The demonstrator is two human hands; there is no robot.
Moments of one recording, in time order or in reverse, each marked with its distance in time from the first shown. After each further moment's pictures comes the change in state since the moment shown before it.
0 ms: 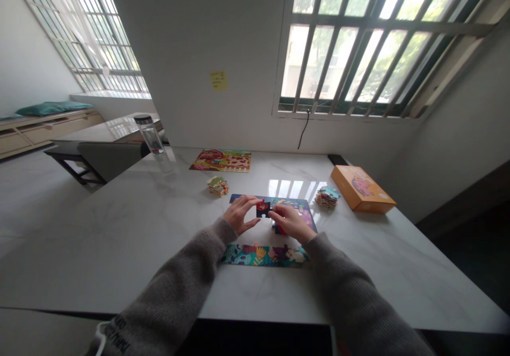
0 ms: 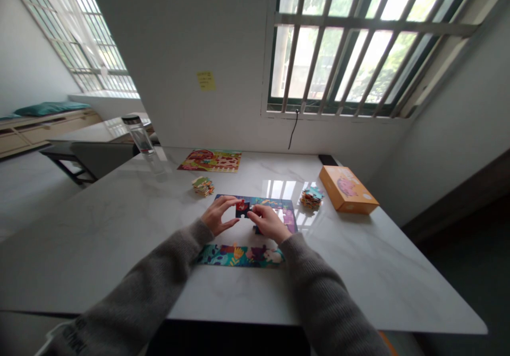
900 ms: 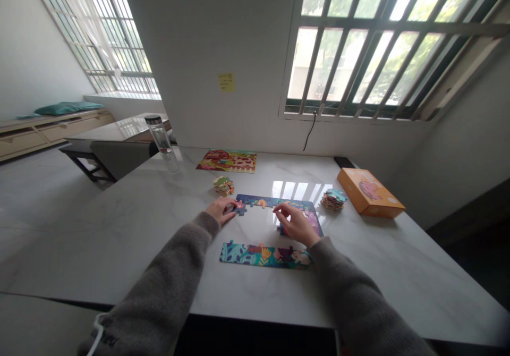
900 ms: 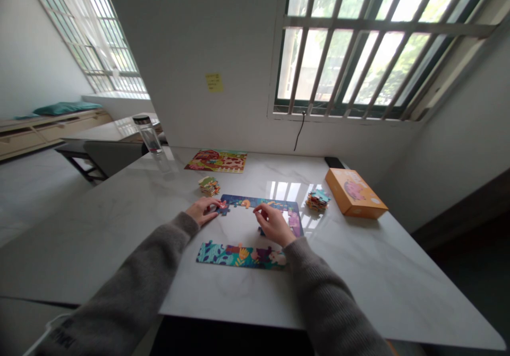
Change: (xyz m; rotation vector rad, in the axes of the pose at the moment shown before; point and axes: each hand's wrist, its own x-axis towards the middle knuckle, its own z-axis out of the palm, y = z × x) left_hand -0.042 -0.080 -0.035 -0.024 -0.129 -0.283; right_hand -0.006 -0.004 0.003 -0.179 0.132 -0.093
